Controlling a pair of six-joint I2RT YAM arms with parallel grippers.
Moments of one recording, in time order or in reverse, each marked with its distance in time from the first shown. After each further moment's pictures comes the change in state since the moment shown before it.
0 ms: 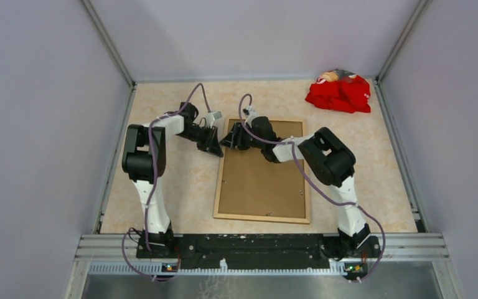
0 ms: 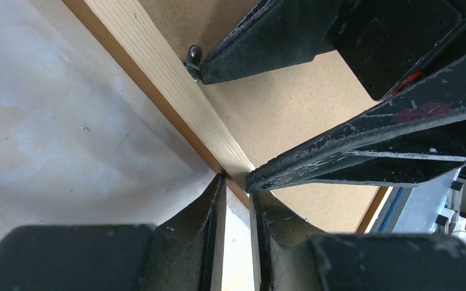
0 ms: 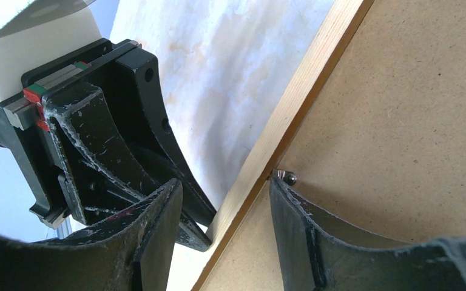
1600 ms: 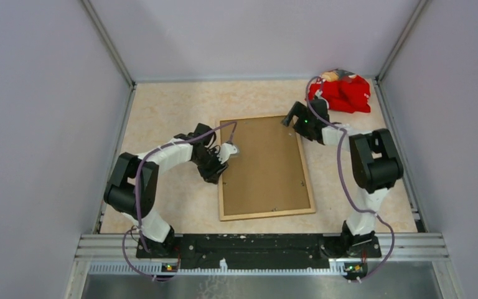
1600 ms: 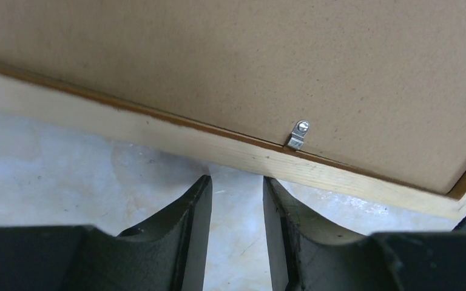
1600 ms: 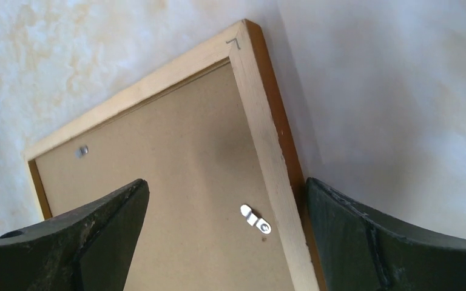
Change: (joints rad) left arm -0.255 -0.407 -0.394 0.008 -0.454 0.362; right arm -0.448 -0.363 -0.222 -0.486 0.265 -0.006
